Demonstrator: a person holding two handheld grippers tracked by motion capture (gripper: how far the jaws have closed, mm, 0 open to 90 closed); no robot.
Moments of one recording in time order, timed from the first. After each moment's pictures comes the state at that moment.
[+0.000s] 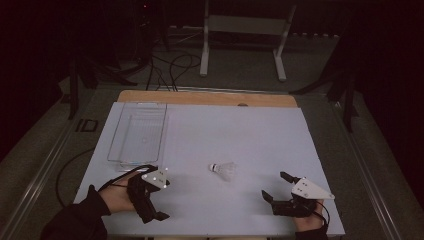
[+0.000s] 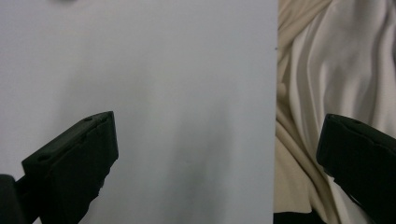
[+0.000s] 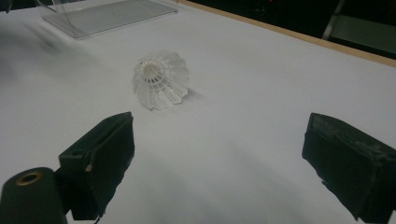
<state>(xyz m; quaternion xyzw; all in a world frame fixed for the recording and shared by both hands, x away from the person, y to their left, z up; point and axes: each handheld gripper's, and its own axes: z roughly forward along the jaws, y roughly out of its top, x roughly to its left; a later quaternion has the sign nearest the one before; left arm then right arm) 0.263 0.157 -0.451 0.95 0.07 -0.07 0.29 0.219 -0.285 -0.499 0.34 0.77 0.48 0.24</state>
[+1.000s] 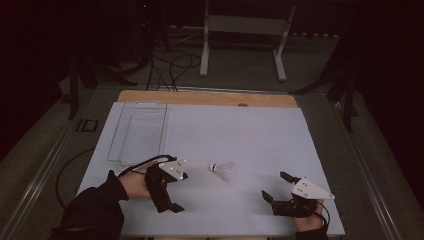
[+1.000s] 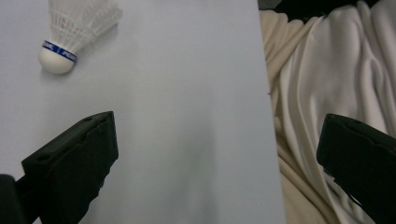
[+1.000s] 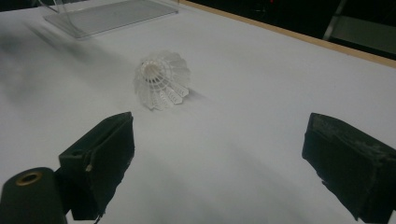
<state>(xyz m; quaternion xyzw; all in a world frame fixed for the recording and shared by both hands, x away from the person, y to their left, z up) 0.289 0.115 -0.438 0.95 0.00 -0.08 0.31 0.219 -0.285 -0.499 0.34 0.77 0.49 0.24</state>
